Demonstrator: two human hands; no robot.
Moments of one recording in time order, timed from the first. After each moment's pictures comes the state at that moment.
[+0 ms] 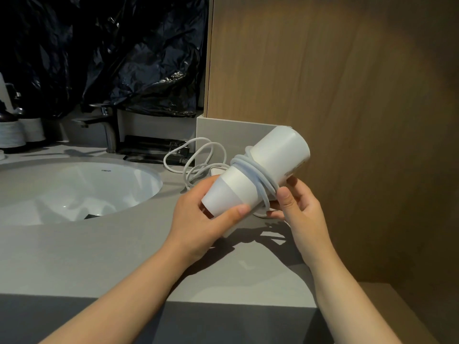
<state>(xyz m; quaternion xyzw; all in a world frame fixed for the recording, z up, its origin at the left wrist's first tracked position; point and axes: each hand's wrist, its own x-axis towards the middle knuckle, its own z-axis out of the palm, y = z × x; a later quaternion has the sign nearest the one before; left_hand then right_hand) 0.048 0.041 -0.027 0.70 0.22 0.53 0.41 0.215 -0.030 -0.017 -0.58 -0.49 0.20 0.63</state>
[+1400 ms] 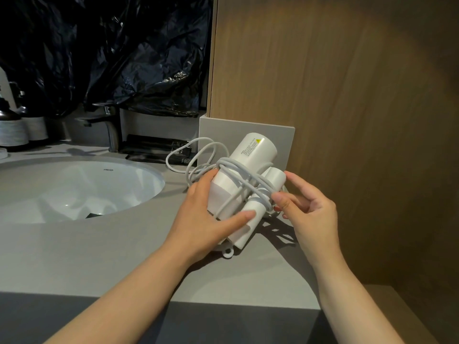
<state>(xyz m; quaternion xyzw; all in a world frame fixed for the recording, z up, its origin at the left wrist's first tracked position) 0.047 0.055 -0.036 0.77 0.34 0.44 0.33 0.223 -0.029 -0.023 -0.57 -0.48 0.13 0.65</state>
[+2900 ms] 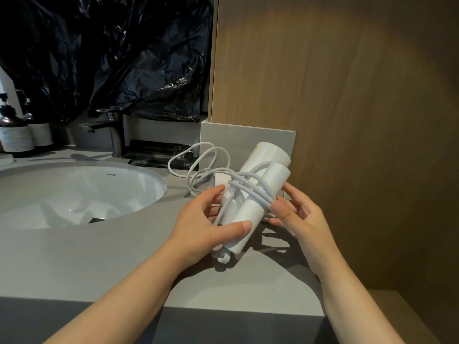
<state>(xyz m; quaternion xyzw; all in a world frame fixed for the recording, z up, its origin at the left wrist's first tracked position) 0.044 0.058 -0.038 0.71 0.29 0.43 0.48 0.222 -0.029 -0.020 -0.51 -0.50 0.27 0.64</state>
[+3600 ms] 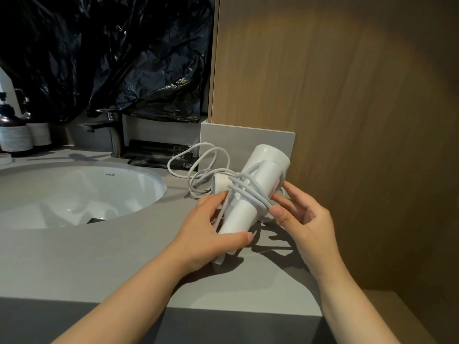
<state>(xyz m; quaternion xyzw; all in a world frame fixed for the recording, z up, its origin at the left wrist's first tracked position) 0.042 0.054 -0.039 0.77 0.29 0.37 0.42 0.218 -0.035 -0.023 -0.54 -0.51 0.18 0.64</state>
